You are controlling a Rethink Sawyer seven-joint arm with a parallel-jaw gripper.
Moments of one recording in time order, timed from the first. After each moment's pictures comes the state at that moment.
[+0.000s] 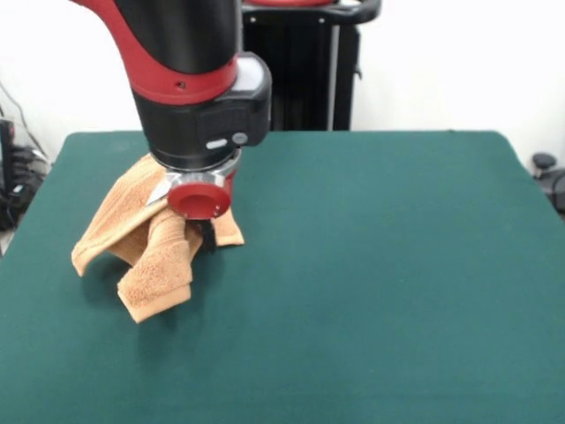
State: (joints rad) arm -0.11 -0.27 -0.43 1.15 0.42 0.99 2.70
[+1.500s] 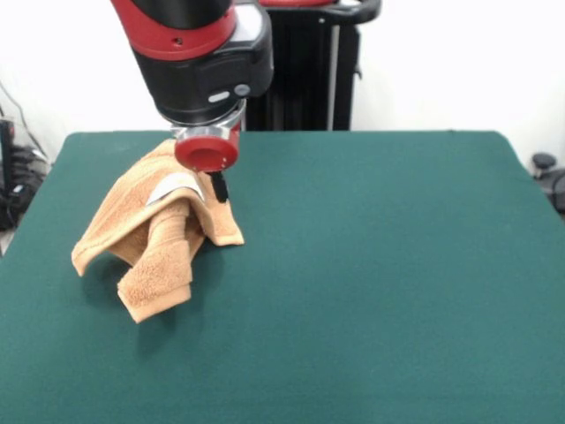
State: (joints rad) arm -0.12 -0.33 -0.44 1.17 0.39 1.16 2.70
